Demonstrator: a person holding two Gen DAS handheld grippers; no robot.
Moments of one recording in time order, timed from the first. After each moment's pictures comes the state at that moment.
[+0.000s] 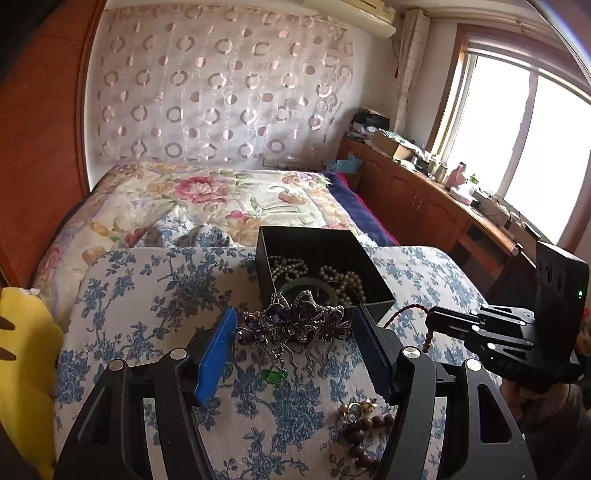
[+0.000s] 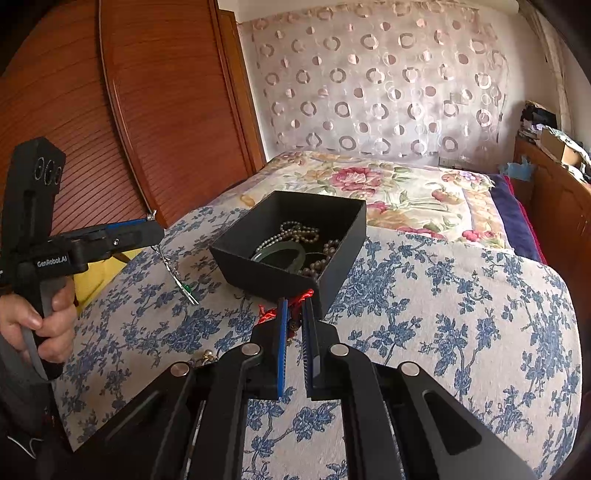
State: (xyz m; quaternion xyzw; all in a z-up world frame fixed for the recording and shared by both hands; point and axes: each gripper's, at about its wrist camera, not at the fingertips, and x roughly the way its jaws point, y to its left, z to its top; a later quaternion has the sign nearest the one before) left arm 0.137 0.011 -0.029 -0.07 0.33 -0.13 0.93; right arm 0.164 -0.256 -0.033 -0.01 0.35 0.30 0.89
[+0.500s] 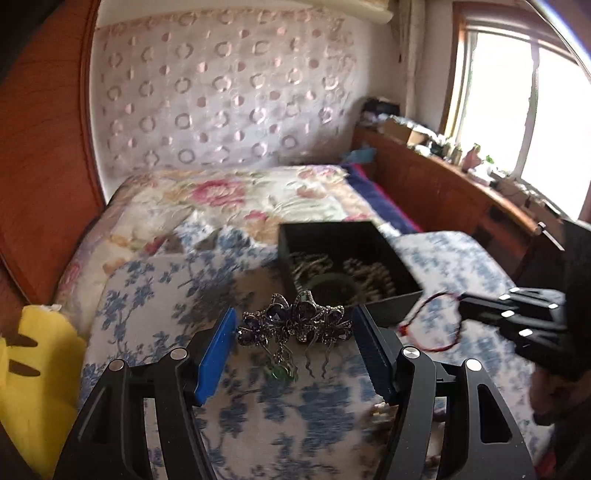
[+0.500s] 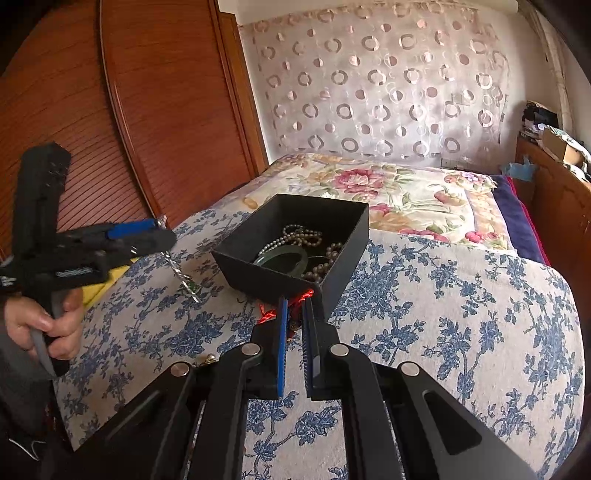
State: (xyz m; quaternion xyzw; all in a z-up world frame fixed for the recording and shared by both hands) left arm 0.142 0.006 -0.037 -0.01 0.34 -0.09 0.94; right arm 0.165 -0.258 -0.032 -0.01 0.34 0.30 0.89
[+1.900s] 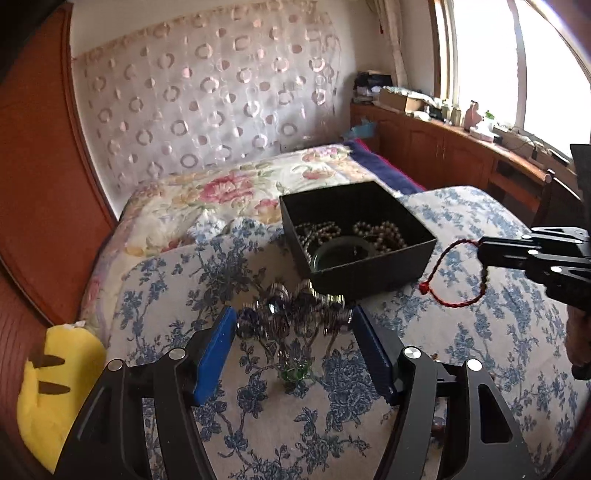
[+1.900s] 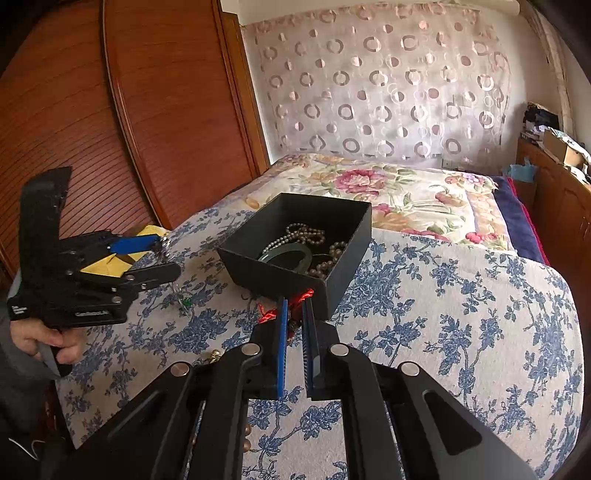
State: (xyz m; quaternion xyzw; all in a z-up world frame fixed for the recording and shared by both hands) left arm 0.132 -0.007 -0.049 0.08 0.36 -0.08 0.93; right arm 0.159 -0.259 -0.030 -0.01 0.34 0.30 0.89
